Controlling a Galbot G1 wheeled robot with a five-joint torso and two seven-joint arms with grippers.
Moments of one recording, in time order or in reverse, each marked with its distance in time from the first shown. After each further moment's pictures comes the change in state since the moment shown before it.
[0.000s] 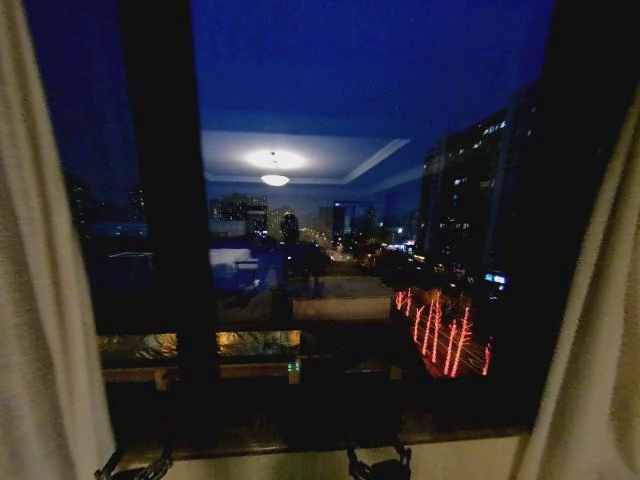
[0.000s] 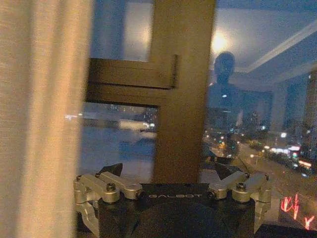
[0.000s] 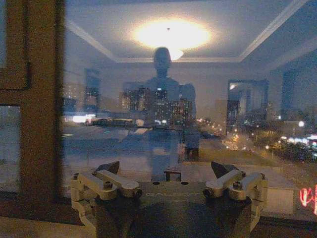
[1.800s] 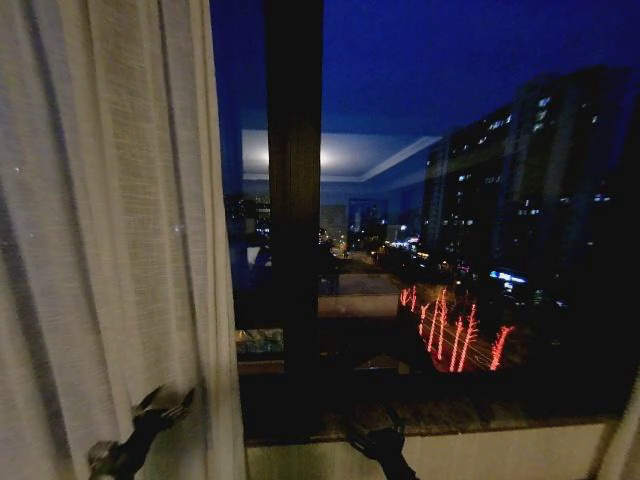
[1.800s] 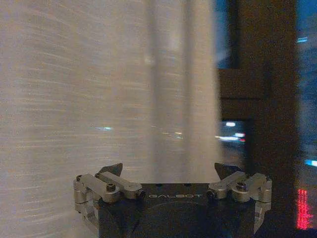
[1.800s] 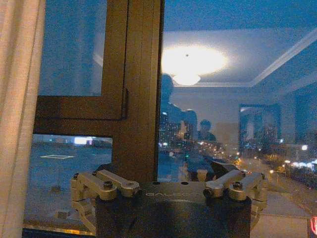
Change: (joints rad) left arm -0.402 0.303 0.218 0.306 -0.101 0.054 0.096; right arm 0.128 0.000 0.002 -0.024 -0.001 0.020 -0.004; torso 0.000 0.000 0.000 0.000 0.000
